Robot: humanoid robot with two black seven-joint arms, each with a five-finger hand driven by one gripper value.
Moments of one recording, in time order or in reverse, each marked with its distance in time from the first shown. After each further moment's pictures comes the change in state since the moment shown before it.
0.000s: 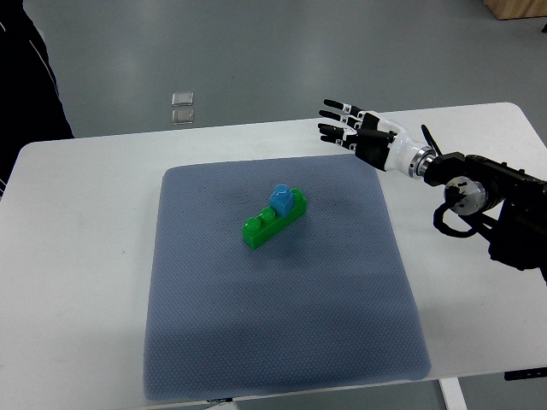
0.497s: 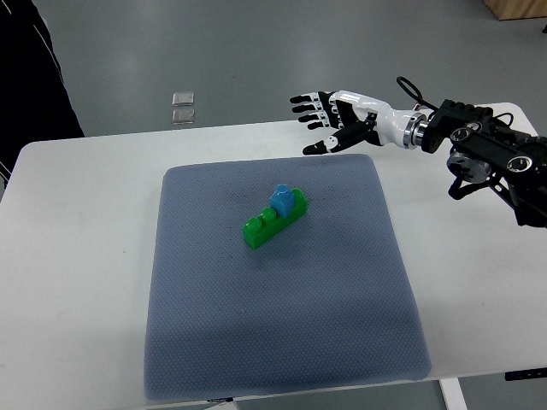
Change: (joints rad) left arm 0.000 0.000 0.000 0.000 0.000 0.000 0.000; right arm 0.120 -0.052 0.008 0.064 -0.568 0.015 0.076
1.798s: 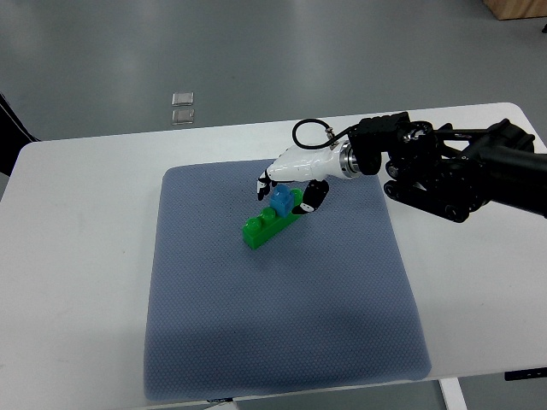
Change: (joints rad) left arm 0.000 0.000 0.000 0.000 0.000 0.000 0.000; right arm 0.220 0.109 -0.443 0.146 -0.991 -0.315 0.115
